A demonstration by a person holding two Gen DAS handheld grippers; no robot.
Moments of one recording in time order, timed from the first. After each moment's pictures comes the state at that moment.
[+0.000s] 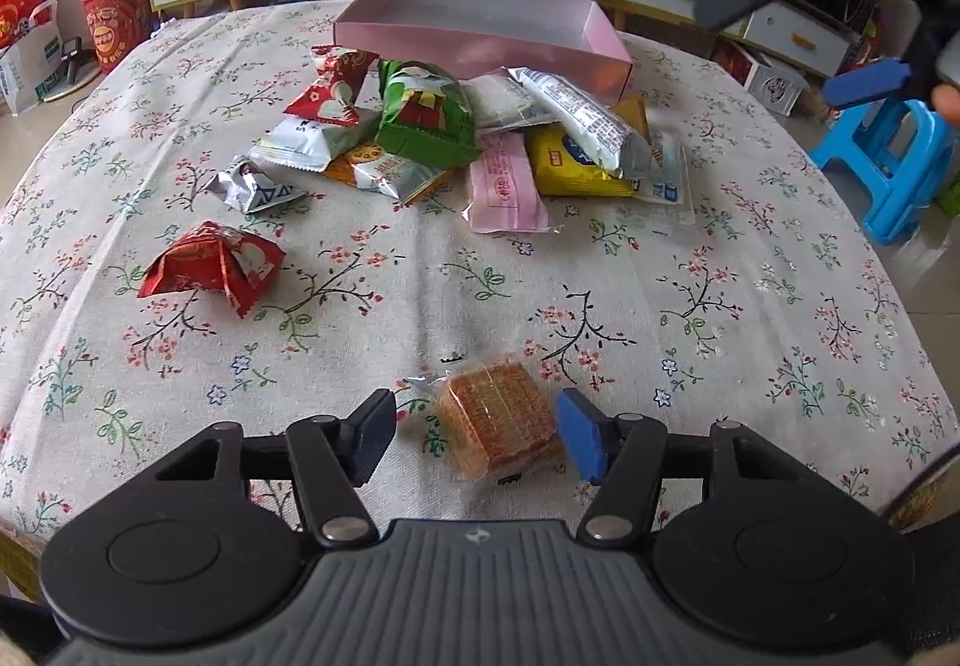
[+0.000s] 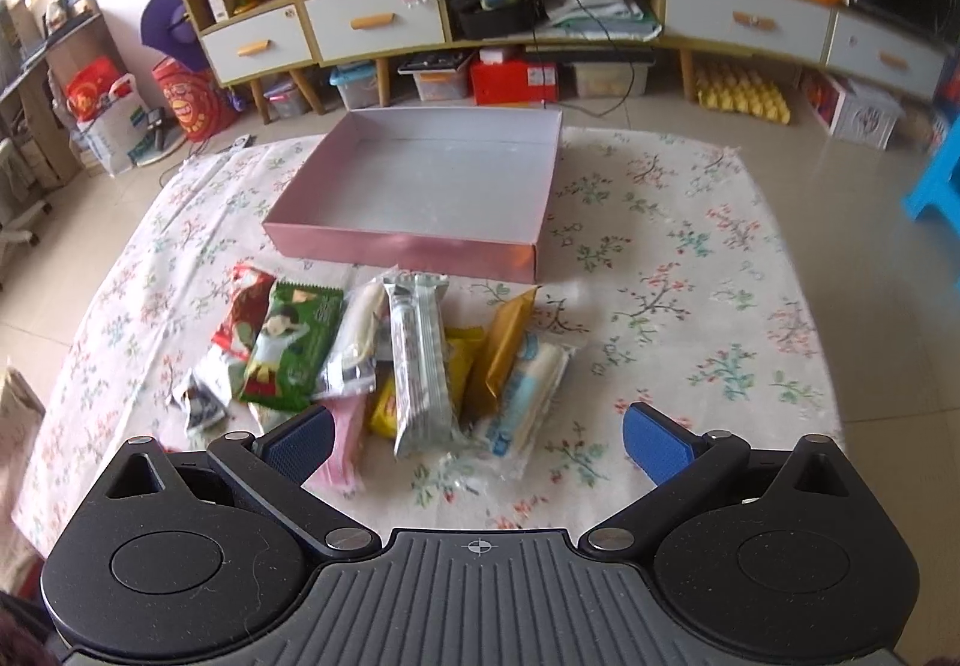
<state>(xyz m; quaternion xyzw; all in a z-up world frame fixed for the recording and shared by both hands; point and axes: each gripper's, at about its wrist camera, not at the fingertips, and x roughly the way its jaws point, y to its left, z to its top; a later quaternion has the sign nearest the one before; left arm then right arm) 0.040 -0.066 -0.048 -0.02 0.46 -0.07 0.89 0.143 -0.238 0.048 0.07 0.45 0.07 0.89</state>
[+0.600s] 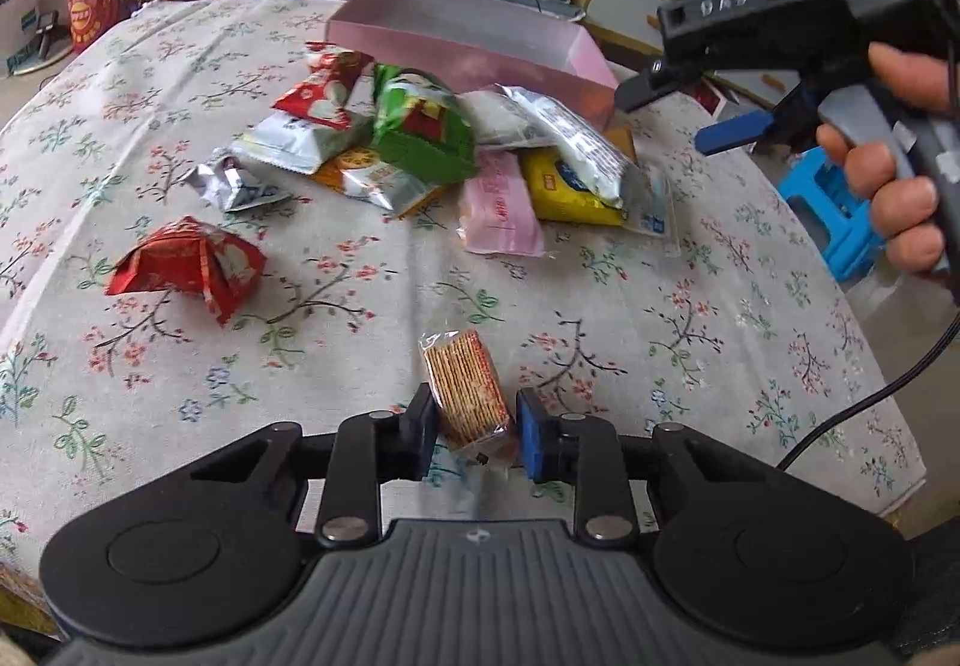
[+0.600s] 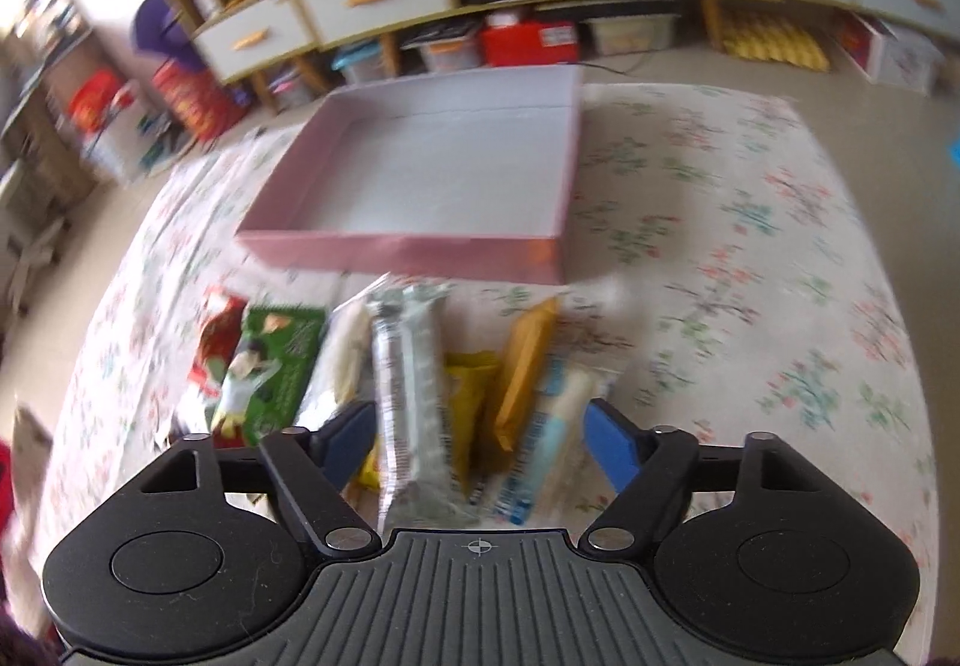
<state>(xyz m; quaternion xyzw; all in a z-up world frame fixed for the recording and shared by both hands) 0.046 -0.040 -0.052 -0.08 0.44 -0.10 0.89 0.200 -0.233 0.006 0.09 0.48 0.11 0.87</state>
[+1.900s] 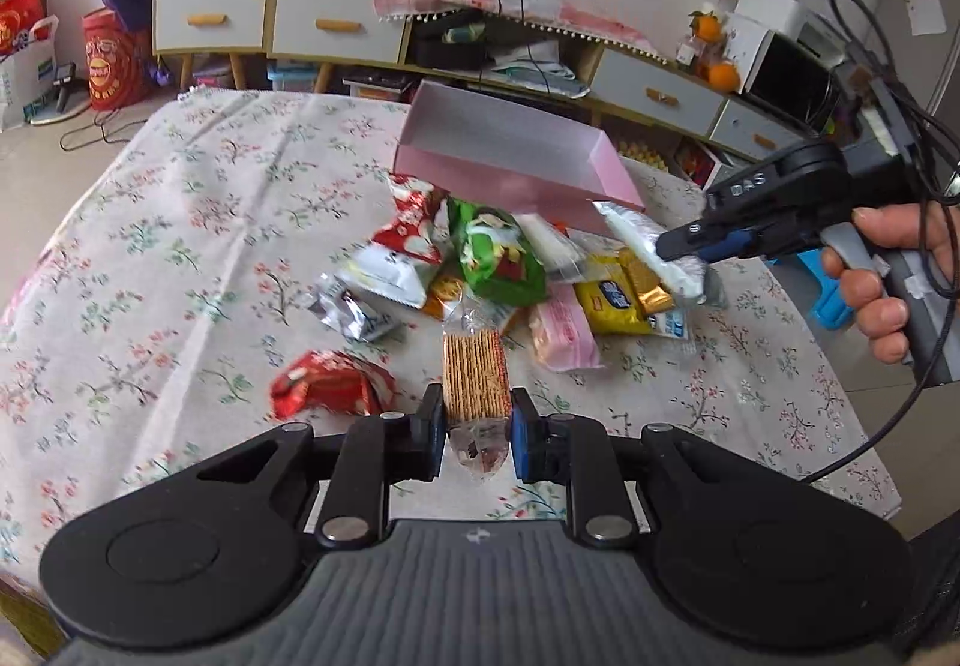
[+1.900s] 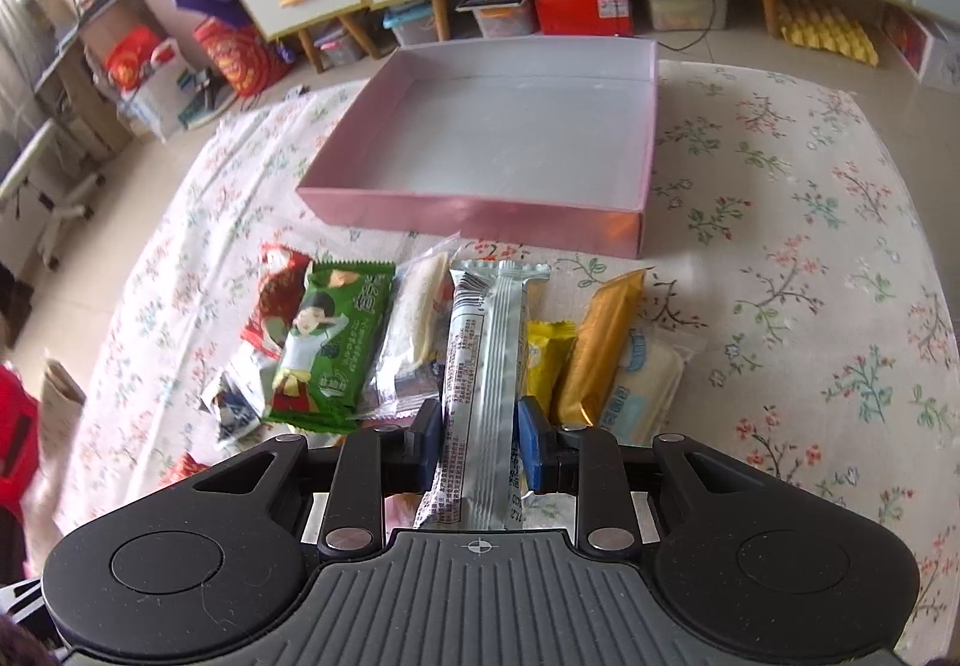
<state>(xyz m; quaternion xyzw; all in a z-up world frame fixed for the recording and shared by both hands) 0.044 0.020 0.006 -0.07 0.38 -0.11 0.91 0.195 -0.218 0.016 0.10 0.50 0.14 0.85</state>
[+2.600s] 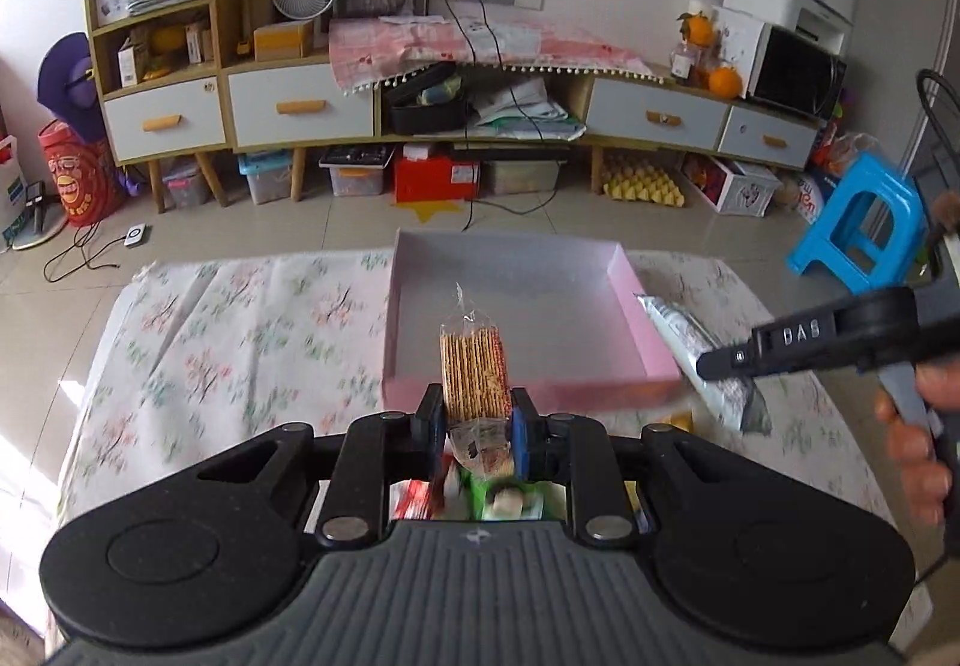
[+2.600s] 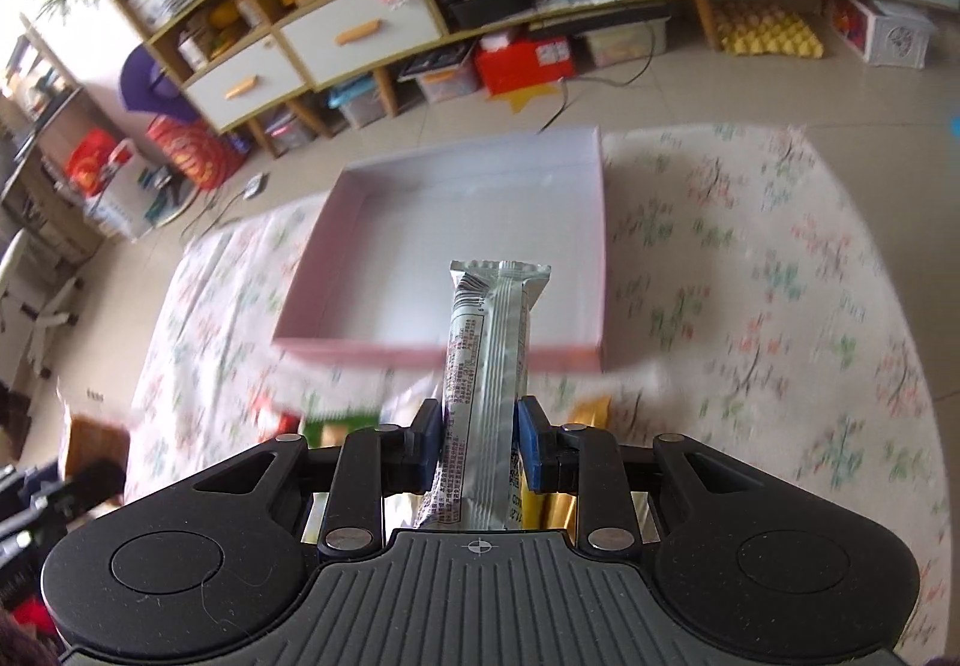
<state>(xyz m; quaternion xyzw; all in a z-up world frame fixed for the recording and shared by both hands) 0.201 -0.019 0.066 0.01 0.37 -0.12 0.92 0.253 -0.236 0.054 0.16 0.47 0.08 0.86</state>
